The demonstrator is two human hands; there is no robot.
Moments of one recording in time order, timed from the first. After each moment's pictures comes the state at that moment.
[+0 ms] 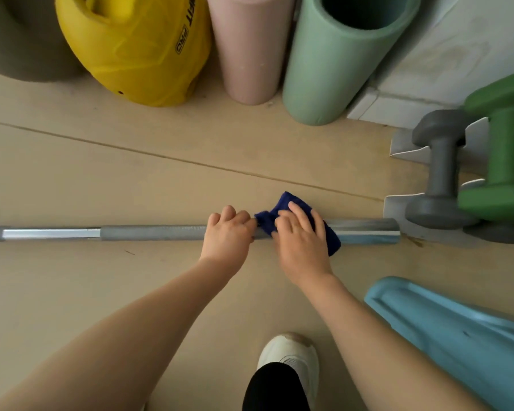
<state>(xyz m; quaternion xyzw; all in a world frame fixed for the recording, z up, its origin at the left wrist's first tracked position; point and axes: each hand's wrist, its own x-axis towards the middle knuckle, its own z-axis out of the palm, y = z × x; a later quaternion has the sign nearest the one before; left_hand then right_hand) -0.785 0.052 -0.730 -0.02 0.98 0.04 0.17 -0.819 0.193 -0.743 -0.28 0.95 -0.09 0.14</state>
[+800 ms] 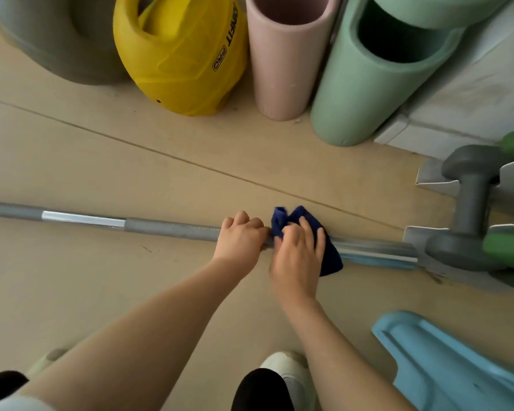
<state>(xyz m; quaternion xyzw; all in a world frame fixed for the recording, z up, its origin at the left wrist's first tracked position) -0.798 0.049 -0.726 -0.10 0.96 0.11 0.24 -0.808 0.157 -0.741 -0.16 0.97 -0.17 0.09</state>
